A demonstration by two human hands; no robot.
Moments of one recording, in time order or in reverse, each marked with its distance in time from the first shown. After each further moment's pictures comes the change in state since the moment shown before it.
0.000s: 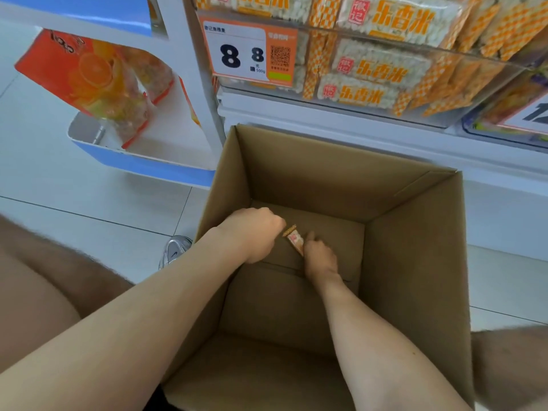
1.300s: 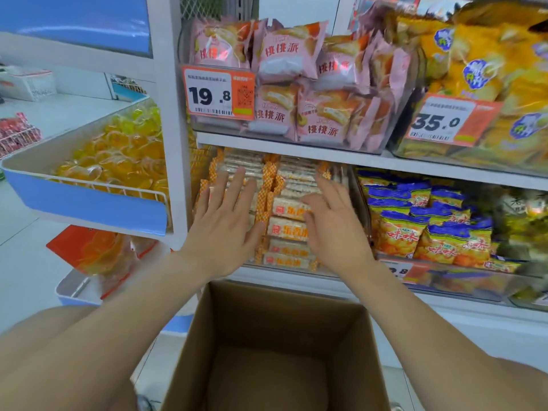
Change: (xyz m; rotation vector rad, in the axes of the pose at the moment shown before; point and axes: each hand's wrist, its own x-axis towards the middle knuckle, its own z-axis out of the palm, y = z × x) left_hand -0.059 -0.016 -0.225 -0.001 1.022 -0.122; right_hand -0.128 0.002 -0.380 -0.116 1.175 -0.481
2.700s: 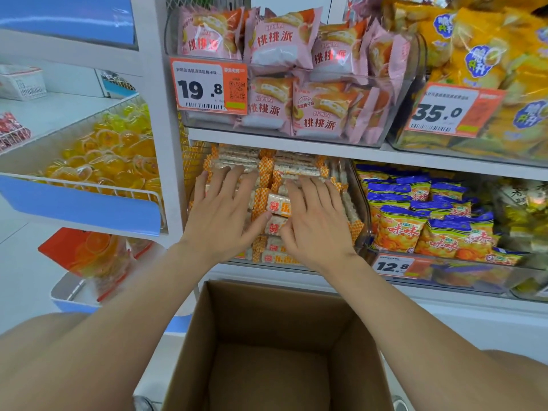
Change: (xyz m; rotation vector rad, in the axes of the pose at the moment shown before) left_hand 0.025 -0.008 0.013 0.132 0.216 0.098; right_hand 0.008 -0.020 0.015 -0.194 -0.052 -0.014
